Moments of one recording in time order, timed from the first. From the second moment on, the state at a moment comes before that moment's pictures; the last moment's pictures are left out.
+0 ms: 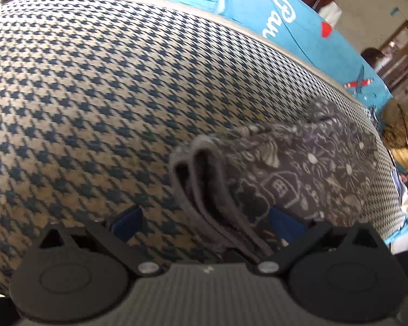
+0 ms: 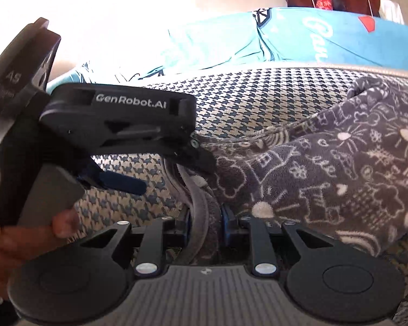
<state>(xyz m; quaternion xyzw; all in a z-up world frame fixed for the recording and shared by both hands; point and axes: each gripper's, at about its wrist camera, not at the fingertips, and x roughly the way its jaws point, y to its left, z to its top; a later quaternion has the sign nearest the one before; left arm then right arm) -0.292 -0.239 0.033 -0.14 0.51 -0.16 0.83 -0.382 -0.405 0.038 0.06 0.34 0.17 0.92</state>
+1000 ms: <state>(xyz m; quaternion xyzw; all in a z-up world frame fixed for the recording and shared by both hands) -0.283 -0.272 0.033 -0.08 0.50 -0.21 0.84 -0.435 -0.389 0.048 -0.08 0.30 0.24 0.92</state>
